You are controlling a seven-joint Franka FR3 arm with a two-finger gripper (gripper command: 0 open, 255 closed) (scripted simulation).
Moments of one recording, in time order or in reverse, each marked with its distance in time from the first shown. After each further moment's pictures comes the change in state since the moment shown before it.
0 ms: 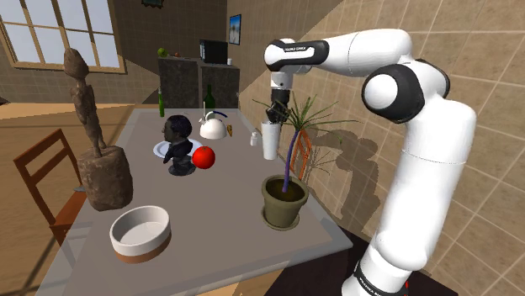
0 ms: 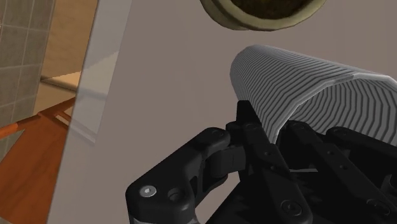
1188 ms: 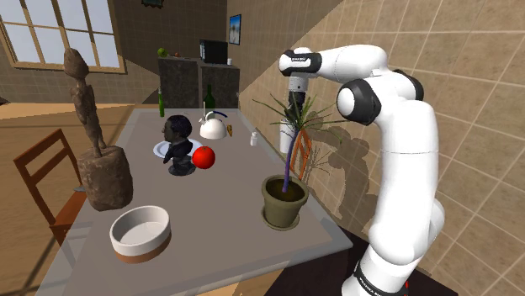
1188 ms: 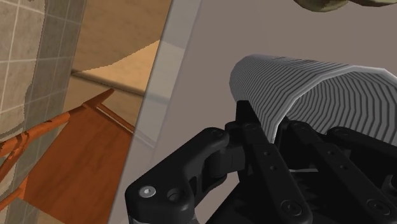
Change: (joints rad) arm -0.188 0.240 -0.080 0.262 0.045 -0.054 -0.250
